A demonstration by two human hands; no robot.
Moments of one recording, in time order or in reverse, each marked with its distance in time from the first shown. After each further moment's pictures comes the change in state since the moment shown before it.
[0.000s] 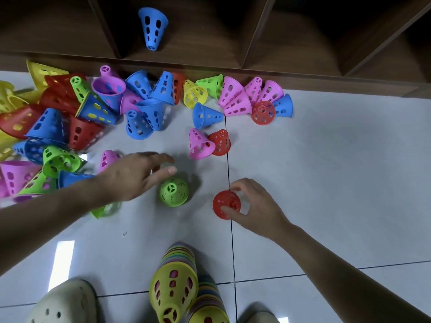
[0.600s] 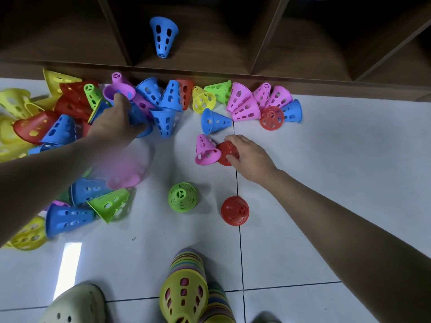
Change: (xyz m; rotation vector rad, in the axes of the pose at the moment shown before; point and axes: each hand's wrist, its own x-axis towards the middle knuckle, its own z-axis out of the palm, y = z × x) left_hand 0.058 -0.063 -0.056 -0.006 0.292 -0.593; right_hand 0.133 0.002 -0.015 -0.232 -0.014 0.012
